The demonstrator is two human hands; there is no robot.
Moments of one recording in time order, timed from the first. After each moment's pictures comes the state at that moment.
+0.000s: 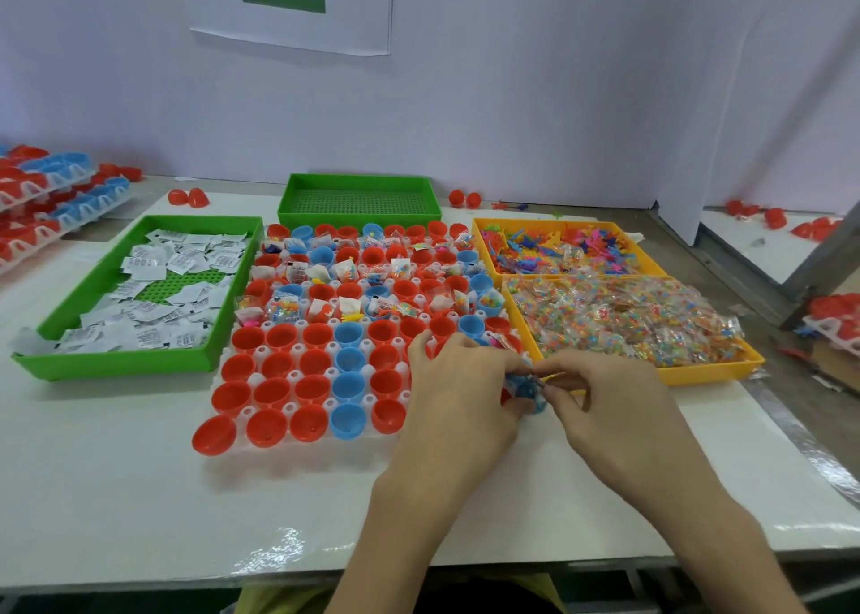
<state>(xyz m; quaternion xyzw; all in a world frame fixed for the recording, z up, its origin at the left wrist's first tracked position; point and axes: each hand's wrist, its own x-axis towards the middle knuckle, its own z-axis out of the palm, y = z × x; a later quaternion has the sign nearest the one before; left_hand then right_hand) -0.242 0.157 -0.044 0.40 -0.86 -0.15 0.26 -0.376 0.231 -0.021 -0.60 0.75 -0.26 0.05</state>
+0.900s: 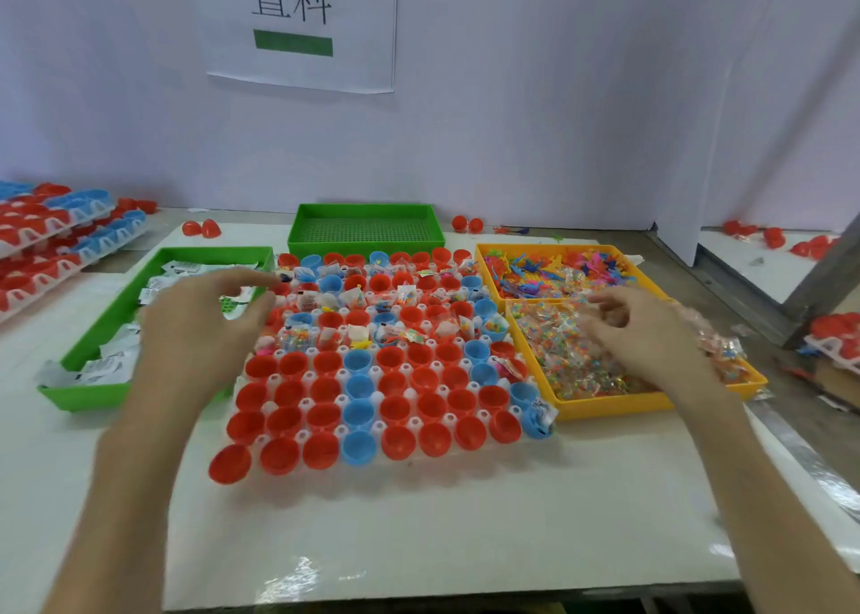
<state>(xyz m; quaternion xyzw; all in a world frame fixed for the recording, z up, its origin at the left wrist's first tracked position) -0.083 0.072 0.014 0.60 -0.70 -0.13 0.37 -0.467 0.154 -0.014 -0.50 0.80 -0.32 0.06</state>
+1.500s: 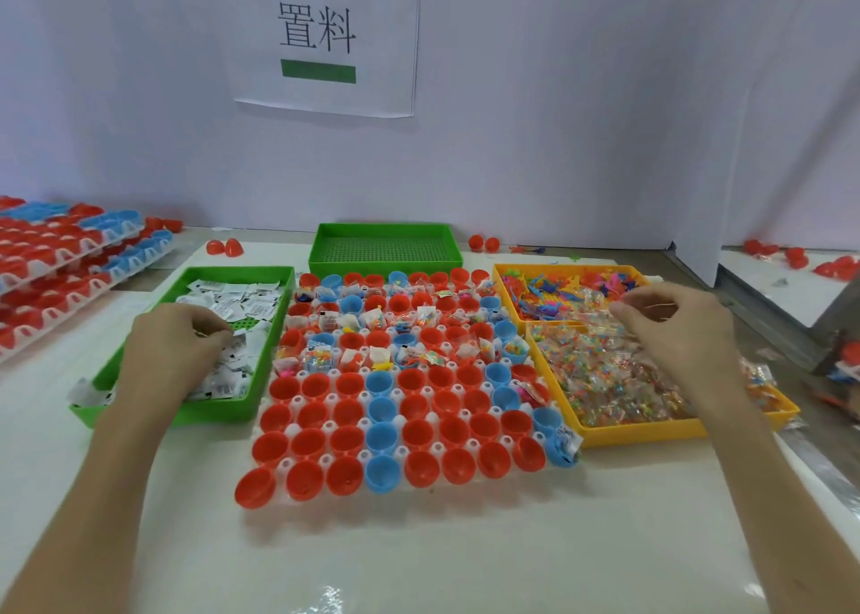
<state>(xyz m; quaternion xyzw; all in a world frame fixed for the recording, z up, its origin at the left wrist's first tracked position) -0.022 -0.004 -0.025 0.68 -0.65 -0.11 0.32 -0.467 0.146 -0.001 -0.47 0.76 -0.45 -0.02</state>
